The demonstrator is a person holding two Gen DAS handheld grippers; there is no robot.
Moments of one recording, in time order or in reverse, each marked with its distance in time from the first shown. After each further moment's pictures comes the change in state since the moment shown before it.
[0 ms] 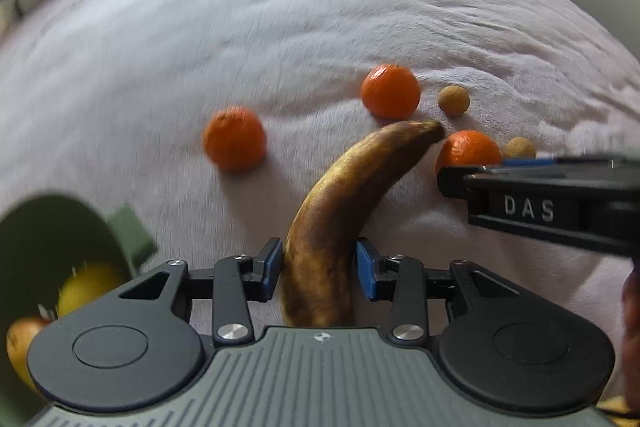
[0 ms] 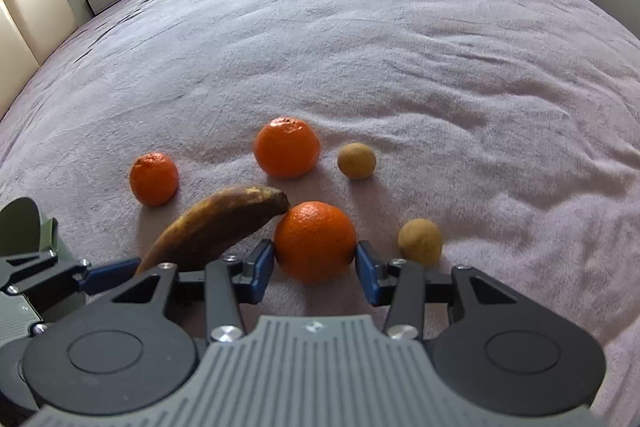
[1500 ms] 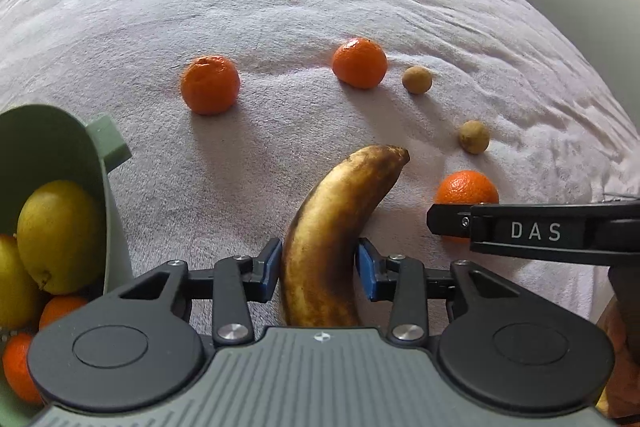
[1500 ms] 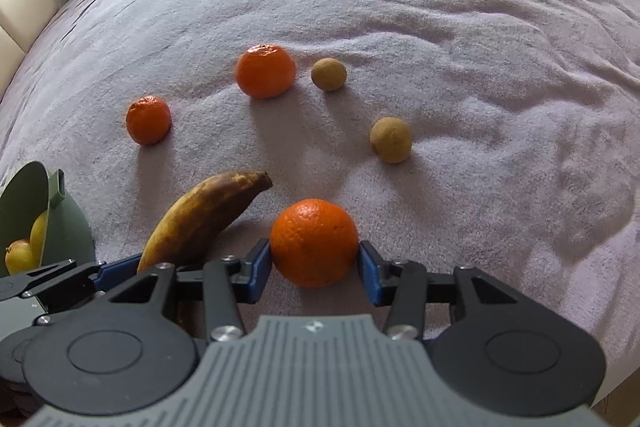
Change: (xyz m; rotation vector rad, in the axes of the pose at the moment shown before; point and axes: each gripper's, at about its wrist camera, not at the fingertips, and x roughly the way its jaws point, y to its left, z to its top) left arm -0.013 0.000 -0.027 -0.099 0.015 -0.138; right arm -0.019 -0.015 -0.025 0.082 0.156 -0.001
